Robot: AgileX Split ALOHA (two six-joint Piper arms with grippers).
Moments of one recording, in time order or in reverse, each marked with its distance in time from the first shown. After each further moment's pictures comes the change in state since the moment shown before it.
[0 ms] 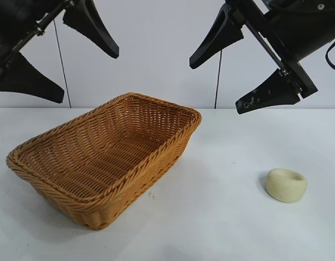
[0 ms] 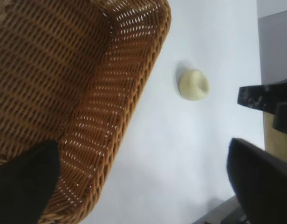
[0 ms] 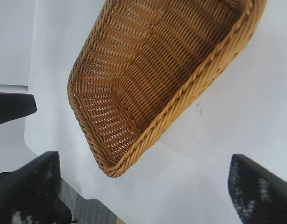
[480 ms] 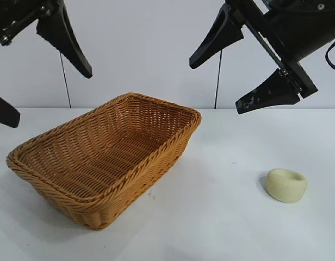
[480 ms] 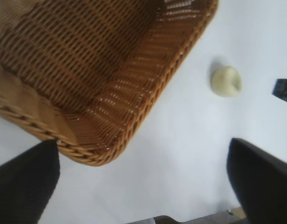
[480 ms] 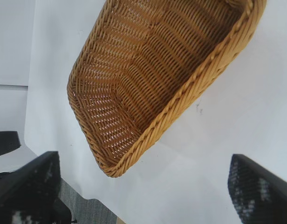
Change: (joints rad) left arm -0.062 -0.021 0.034 0.384 0.018 -0.727; right arm 0.000 0.000 0.000 0.000 0.000 0.000
